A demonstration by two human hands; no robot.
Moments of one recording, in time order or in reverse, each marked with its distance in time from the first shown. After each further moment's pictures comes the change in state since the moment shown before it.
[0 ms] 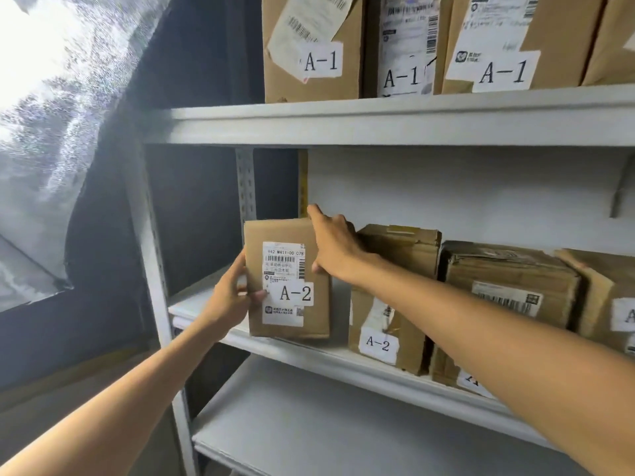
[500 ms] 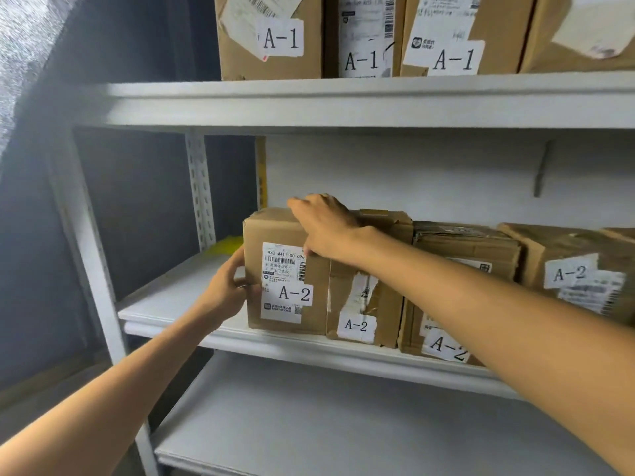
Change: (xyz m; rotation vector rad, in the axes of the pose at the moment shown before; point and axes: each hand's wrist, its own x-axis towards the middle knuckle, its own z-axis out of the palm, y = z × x) left_hand 0.015 -0.001 0.032 -0.049 -0.207 0.005; right_hand -0.013 0.006 -0.015 -0.367 0.038 -0.043
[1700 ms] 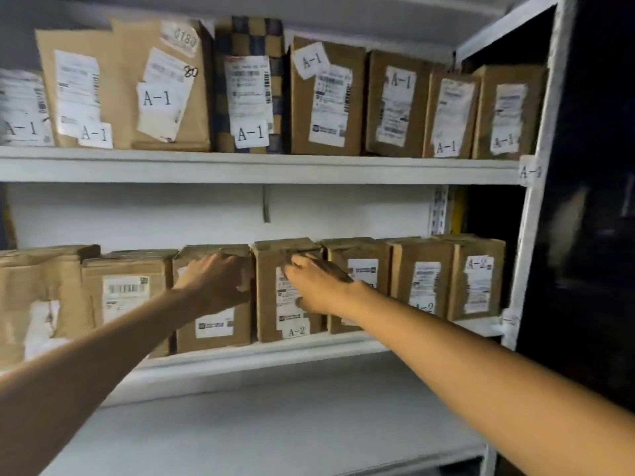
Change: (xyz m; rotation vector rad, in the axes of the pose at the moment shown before) left_hand -0.127 0.289 0.390 1.074 -0.157 0.590; right_hand -0.388 0.296 -0.155 -0.161 -0.165 0.224
